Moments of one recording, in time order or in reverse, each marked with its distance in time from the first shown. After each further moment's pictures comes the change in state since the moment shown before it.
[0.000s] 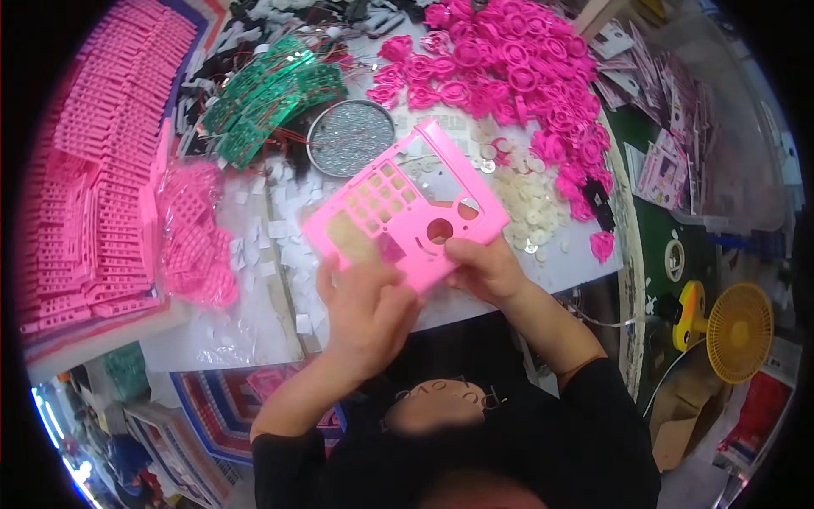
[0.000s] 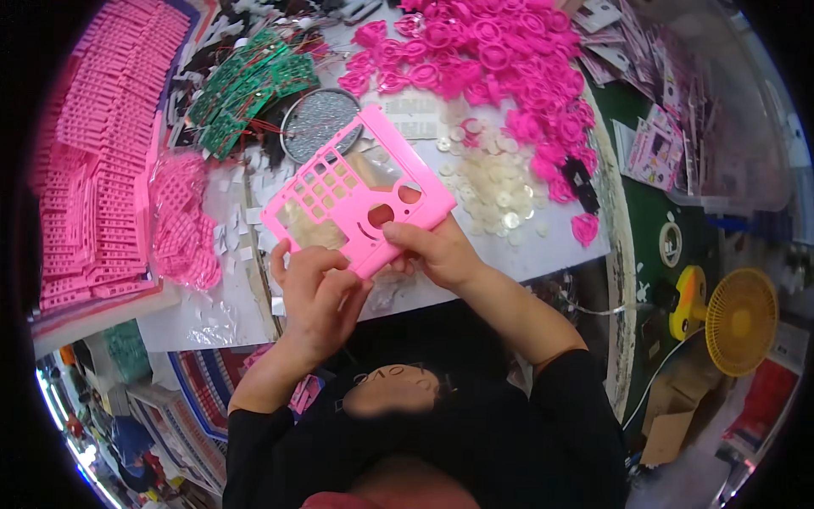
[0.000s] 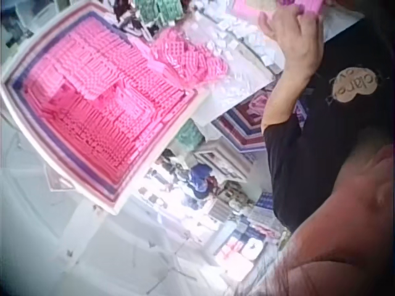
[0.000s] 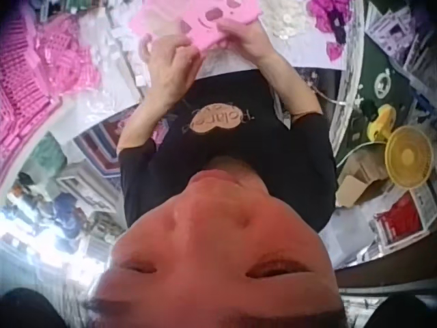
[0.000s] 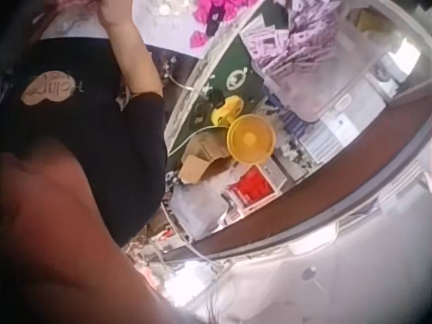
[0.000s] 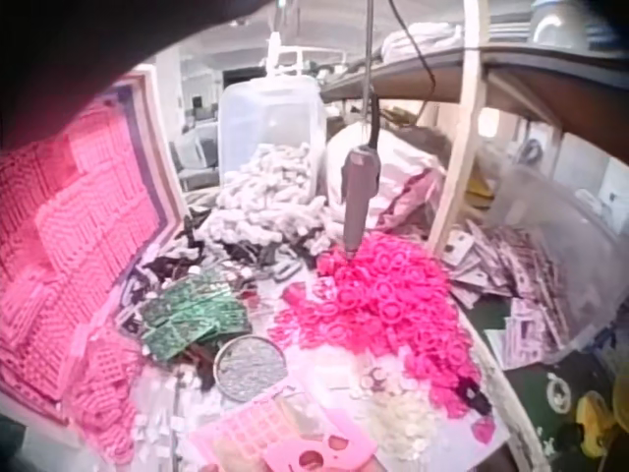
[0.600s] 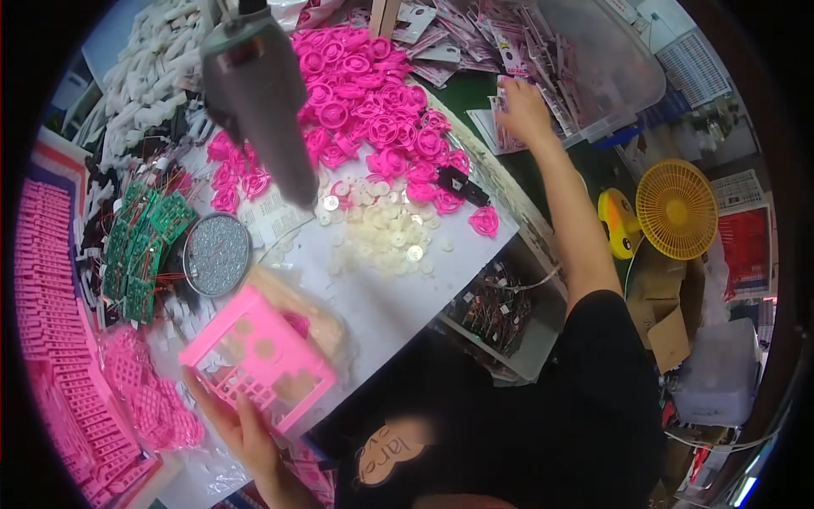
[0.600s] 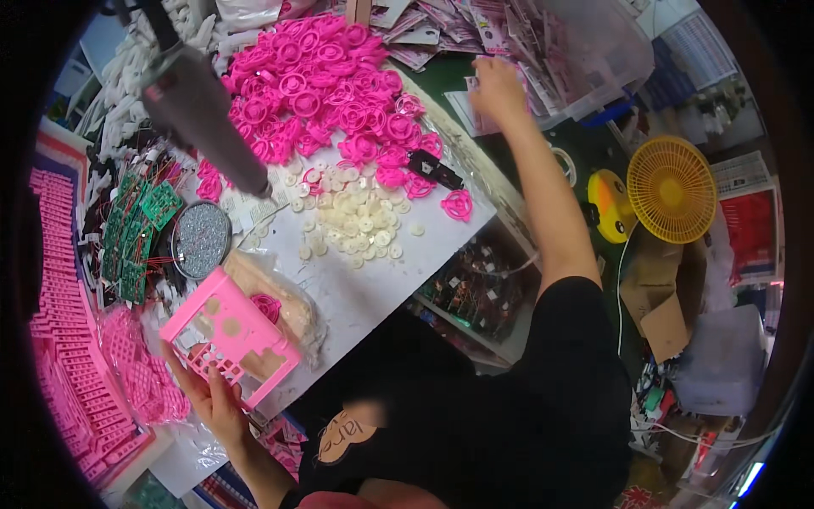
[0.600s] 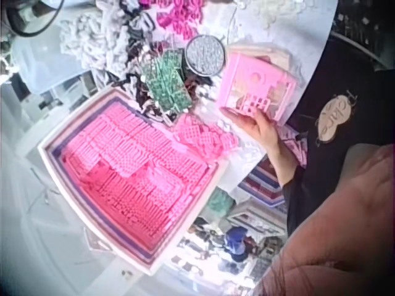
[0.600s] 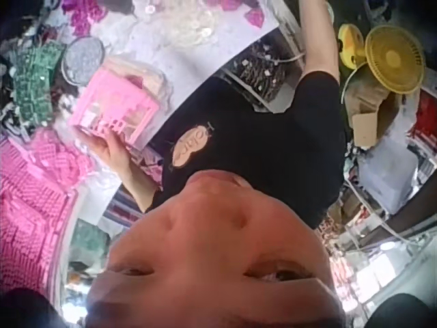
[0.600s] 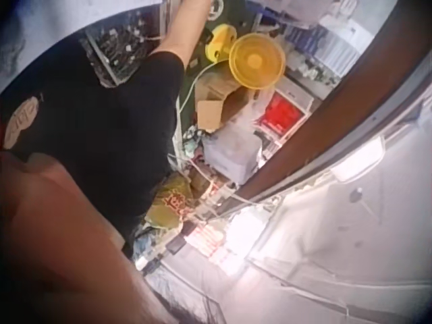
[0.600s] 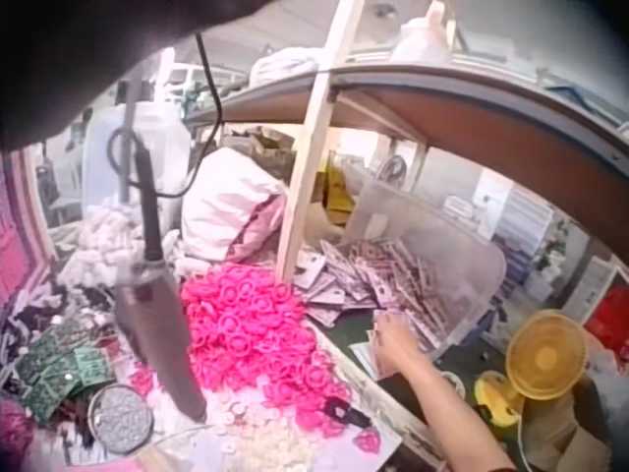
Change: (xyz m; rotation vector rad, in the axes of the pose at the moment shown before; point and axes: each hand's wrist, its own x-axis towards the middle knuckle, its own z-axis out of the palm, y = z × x) left_hand -0.020 -0.038 -0.010 -0.887 0.224 -0.632; right_hand -0.075 -0.252 -0.285 -2.226 1.173 -0.203
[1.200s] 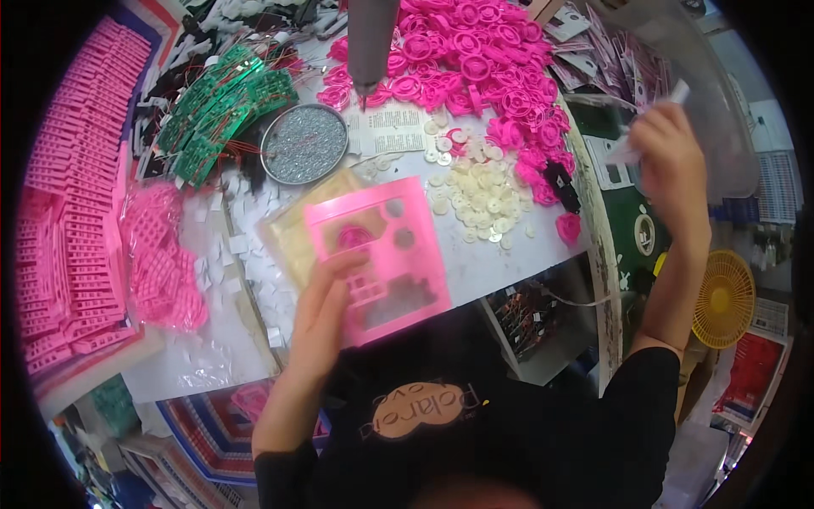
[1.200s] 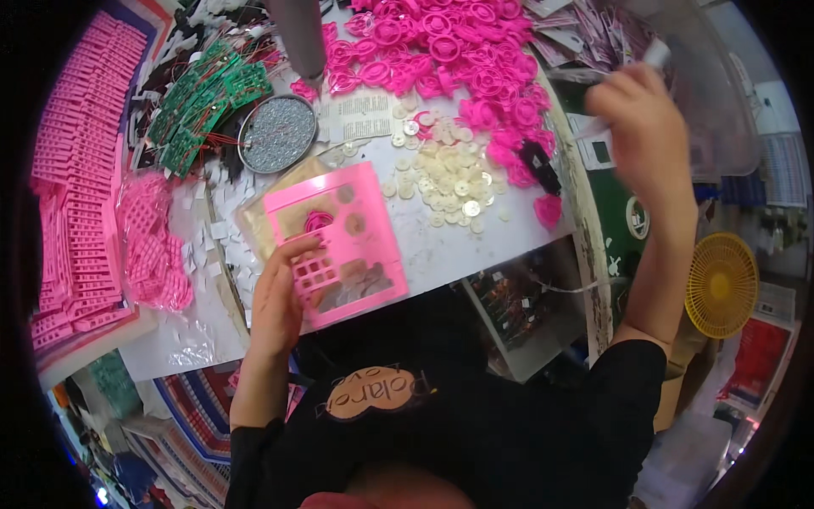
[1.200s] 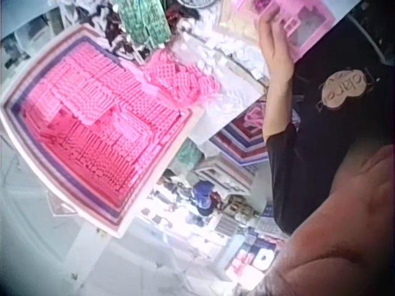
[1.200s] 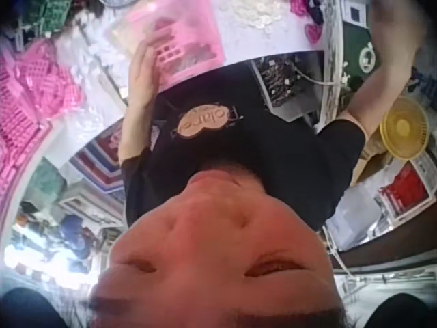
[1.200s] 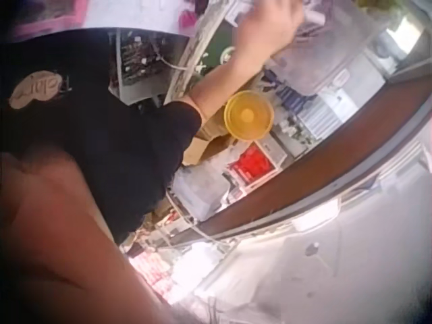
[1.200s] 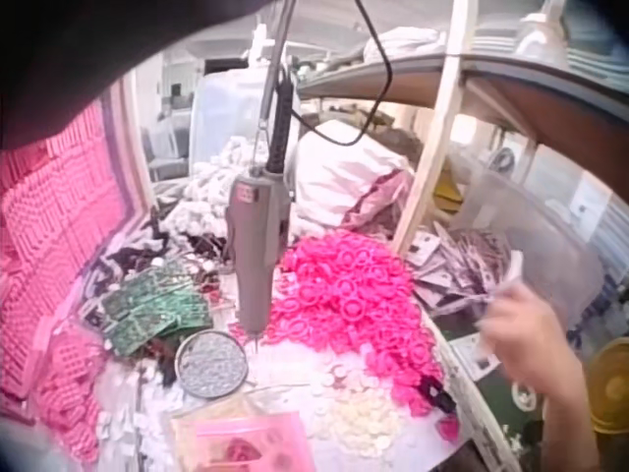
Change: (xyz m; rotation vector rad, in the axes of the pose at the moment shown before) left_hand -0.005 -0.008 0.038 -0.288 -0.254 -0.383; right_hand -0.040 -0.142 -0.197 0.112 0.125 -0.781
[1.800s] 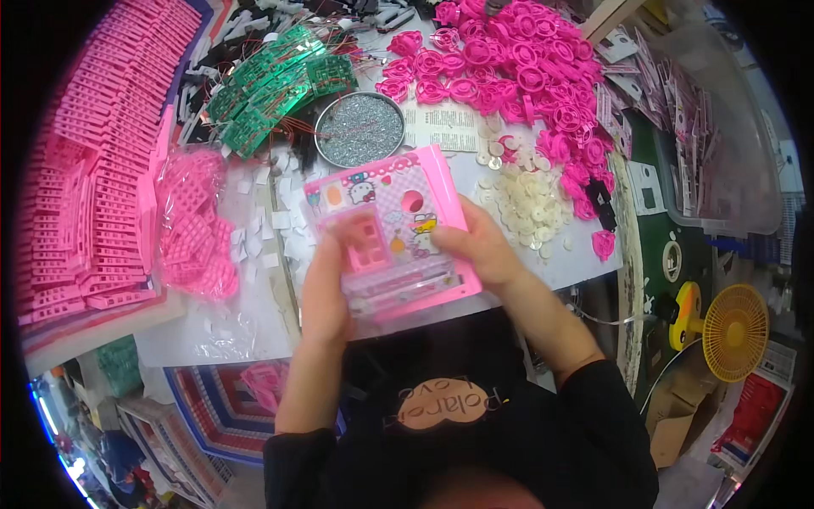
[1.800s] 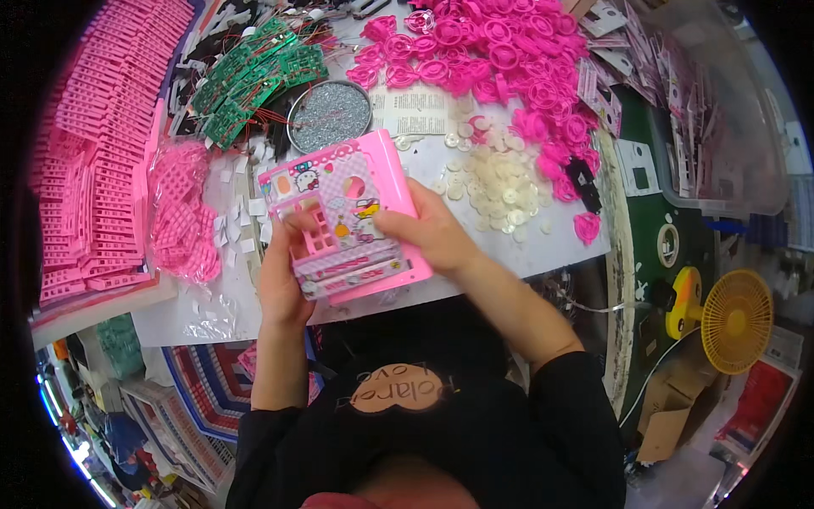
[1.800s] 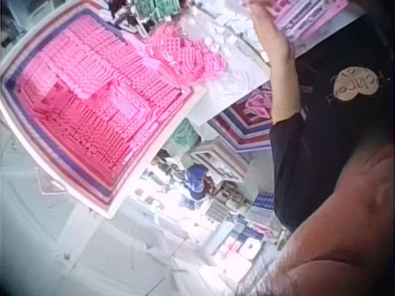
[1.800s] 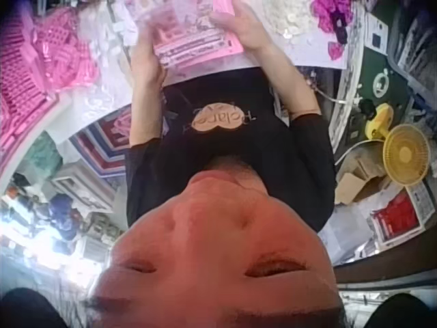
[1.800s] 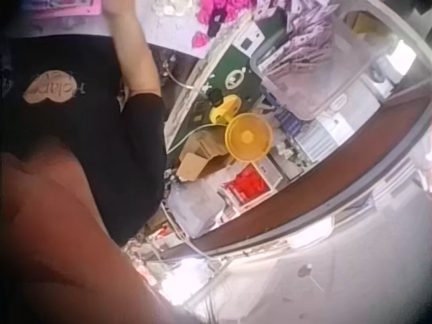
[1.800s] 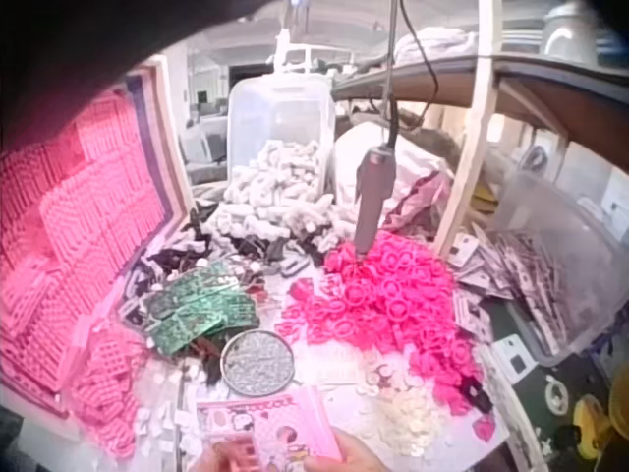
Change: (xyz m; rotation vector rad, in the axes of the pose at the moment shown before) left_hand 0.013 0.003 -0.015 -0.158 0.388 0.193; right_hand 0.012 -0.236 0.130 2.384 -0.303 0.642
